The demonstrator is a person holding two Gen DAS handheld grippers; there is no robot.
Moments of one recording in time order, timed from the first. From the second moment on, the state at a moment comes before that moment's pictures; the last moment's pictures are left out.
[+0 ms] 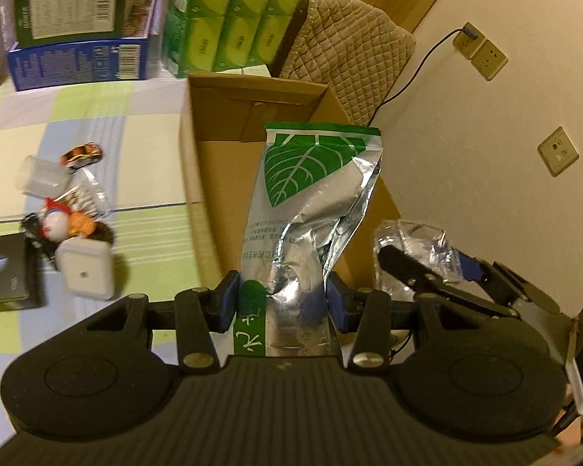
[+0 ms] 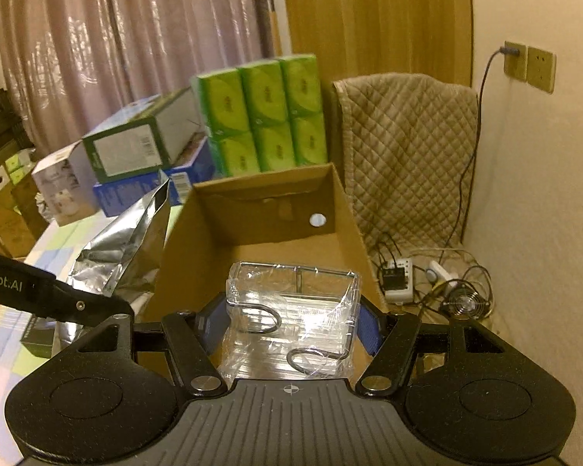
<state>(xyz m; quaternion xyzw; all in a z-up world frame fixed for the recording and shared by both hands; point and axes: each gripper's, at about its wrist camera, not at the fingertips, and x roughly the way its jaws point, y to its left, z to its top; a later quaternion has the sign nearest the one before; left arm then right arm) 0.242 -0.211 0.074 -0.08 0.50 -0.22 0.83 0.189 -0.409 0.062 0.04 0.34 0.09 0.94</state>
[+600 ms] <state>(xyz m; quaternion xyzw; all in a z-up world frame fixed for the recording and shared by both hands) 0.273 -0.219 0.057 -0.10 0.49 -0.19 0.85 0.218 -0.423 0.032 0.06 0.37 0.09 0.92</state>
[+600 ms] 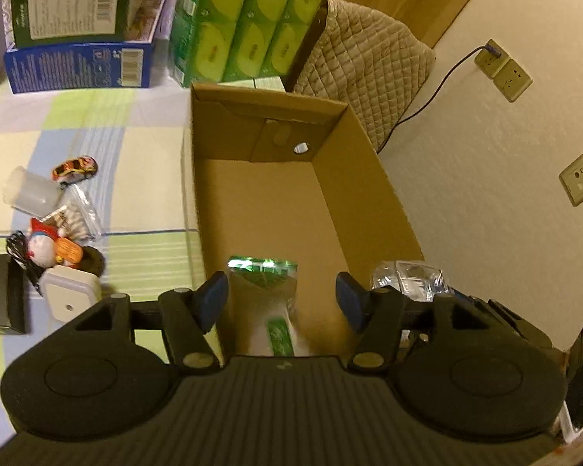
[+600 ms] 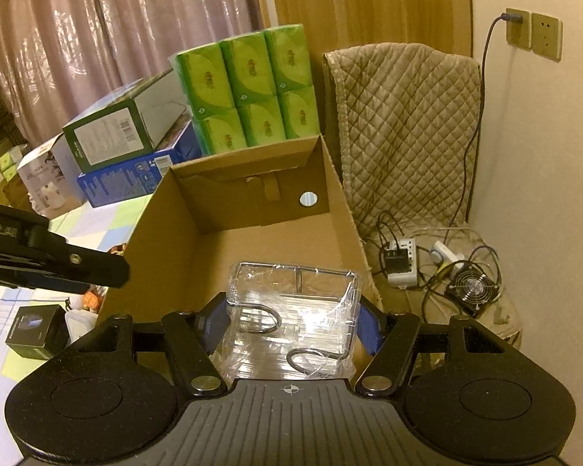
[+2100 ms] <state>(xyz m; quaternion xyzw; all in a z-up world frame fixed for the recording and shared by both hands) 0.114 -0.016 0.104 -0.08 0.42 -0.08 0.90 0.096 -0.314 0.090 0.07 0.33 0.18 0.92</state>
